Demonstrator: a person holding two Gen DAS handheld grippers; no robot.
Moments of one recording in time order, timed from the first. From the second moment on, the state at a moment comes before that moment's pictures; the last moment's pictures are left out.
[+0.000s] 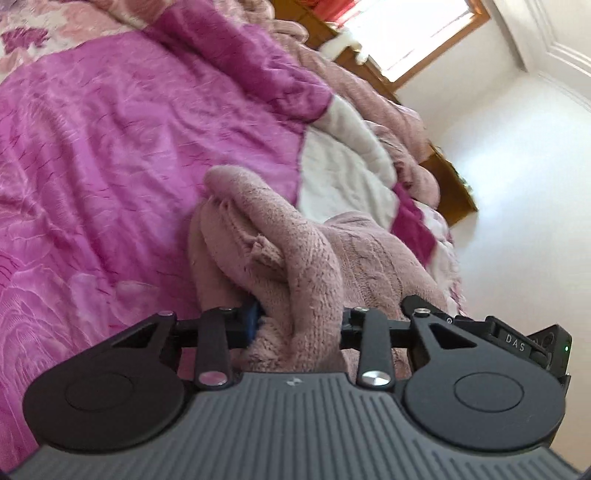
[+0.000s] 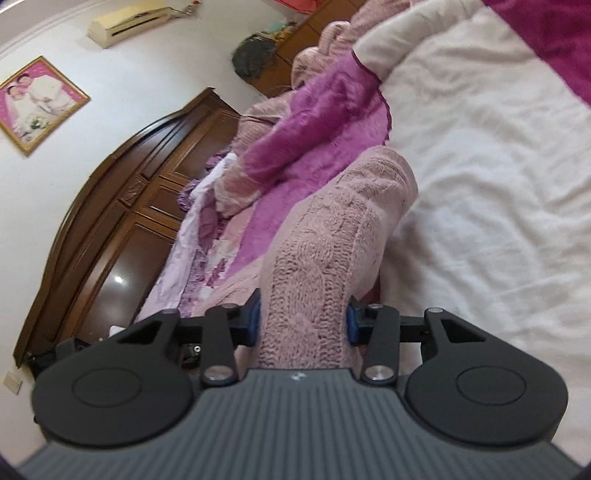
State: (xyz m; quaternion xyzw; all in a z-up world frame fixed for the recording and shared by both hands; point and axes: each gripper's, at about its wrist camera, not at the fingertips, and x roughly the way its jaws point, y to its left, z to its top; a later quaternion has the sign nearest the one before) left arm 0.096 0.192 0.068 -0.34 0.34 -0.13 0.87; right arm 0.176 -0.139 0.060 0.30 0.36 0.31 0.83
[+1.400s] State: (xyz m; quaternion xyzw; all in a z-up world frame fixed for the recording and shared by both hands) left arm -0.024 0.070 0.050 -0.13 0.41 -0.04 0.90; right arm 0.015 -0.234 0.003 0.19 0.34 0.17 0.90
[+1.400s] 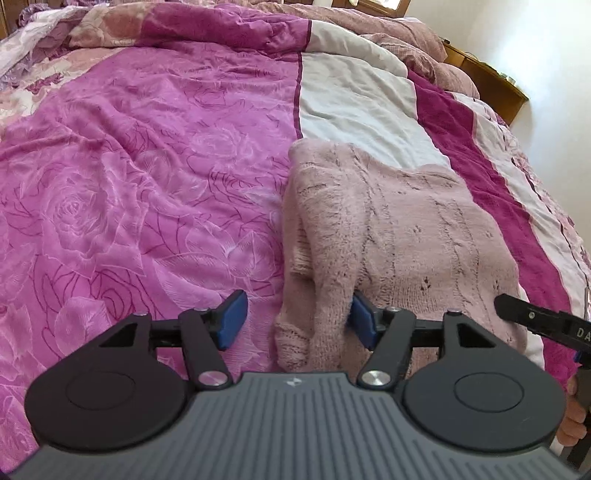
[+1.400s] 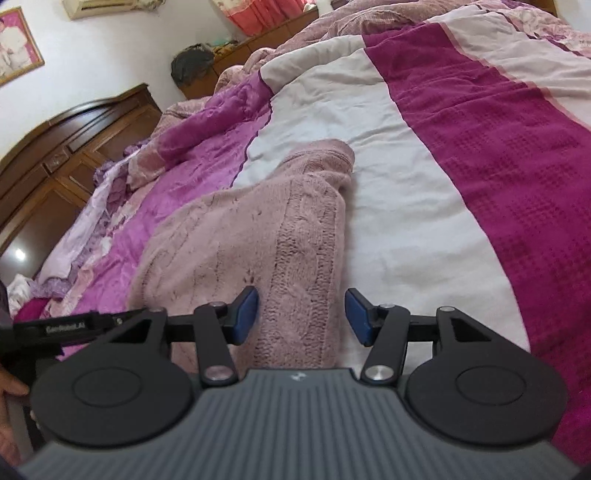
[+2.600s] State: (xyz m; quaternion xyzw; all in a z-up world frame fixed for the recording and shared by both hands) left arm -0.084 -0.007 0.023 -0.01 0.44 0.01 0.90; right arm -0.058 -0.202 -0.016 0.05 0.39 0.11 0.91
